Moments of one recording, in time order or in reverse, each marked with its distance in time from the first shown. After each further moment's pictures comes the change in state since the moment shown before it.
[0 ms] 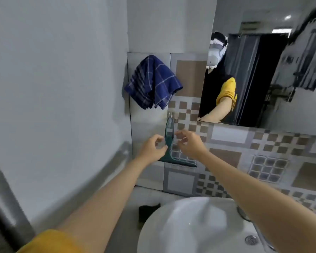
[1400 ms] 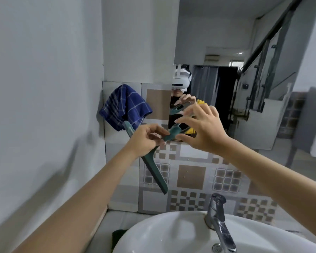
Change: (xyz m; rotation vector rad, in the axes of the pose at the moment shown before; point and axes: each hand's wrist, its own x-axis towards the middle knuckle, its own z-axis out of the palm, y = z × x) left_hand -0.014 0.139 -0.036 -0.355 -0.146 0.413; right_hand -0.058 -0.072 -0.181 -0.767 0.478 -0.636
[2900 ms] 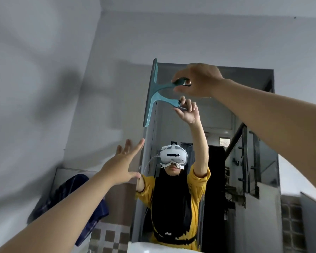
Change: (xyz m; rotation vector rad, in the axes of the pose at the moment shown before) left_hand 0.207 0.051 -0.040 1.004 0.162 0.091; right_hand 0.268 0.202 -0.151 -0.352 0.054 -0.037
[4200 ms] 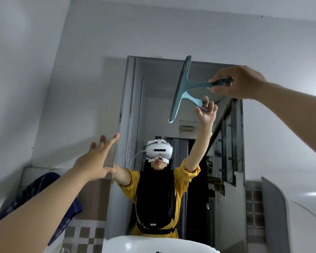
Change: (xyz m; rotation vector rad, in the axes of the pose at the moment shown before) left_hand 0.003 0.006 0.004 0.062 0.019 -0.064; right_hand -0.111 0.124 -0.033 0.086 -0.048 0.312
